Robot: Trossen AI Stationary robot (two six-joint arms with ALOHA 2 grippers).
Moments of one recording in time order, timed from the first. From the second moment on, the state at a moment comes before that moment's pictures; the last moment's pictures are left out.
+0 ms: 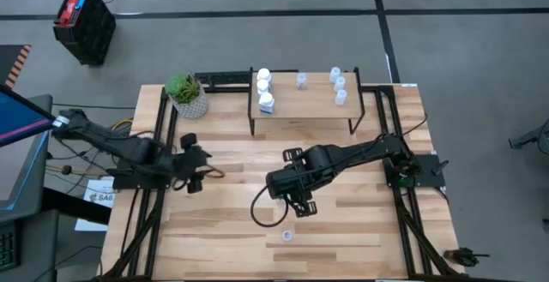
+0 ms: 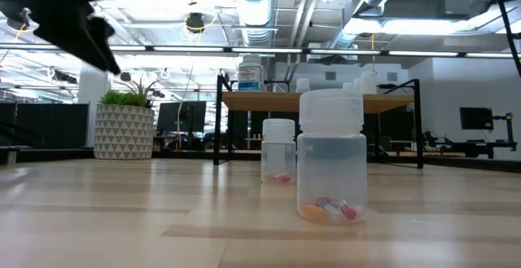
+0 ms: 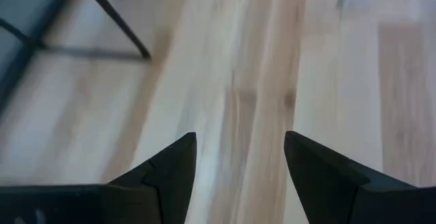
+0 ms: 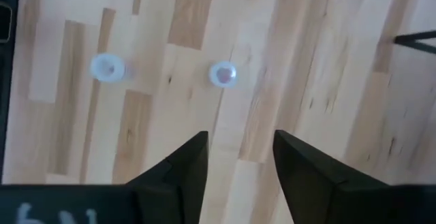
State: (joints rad) left arm -0.38 0.80 0.62 -0.76 -0.50 -0.38; right arm 0.30 2.10 2.33 -1.57 0.13 0.07
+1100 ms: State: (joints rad) left arm -0.36 0.01 0.16 -0.18 -0.45 0.07; right arm 0.21 2.10 2.33 -1.46 0.14 -0.04
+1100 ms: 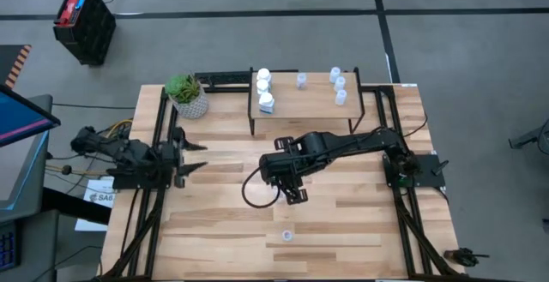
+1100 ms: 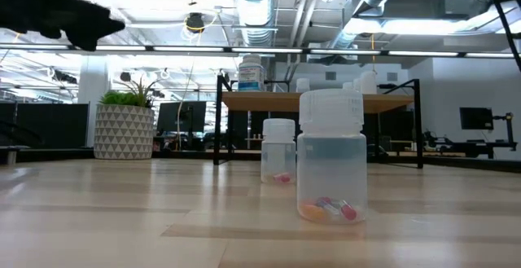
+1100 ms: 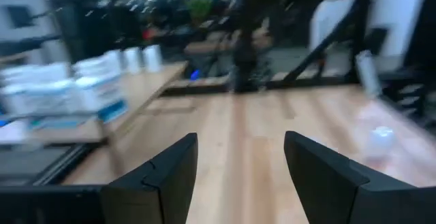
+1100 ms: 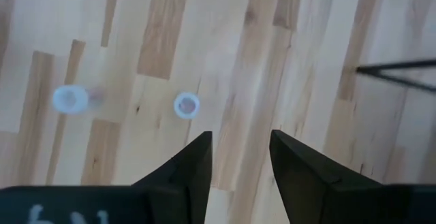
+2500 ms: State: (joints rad) left arm -0.36 0.01 0.05 -0.05 -0.40 -0.03; right arm 0.30 2.07 2.02 -1.36 0.13 0.02
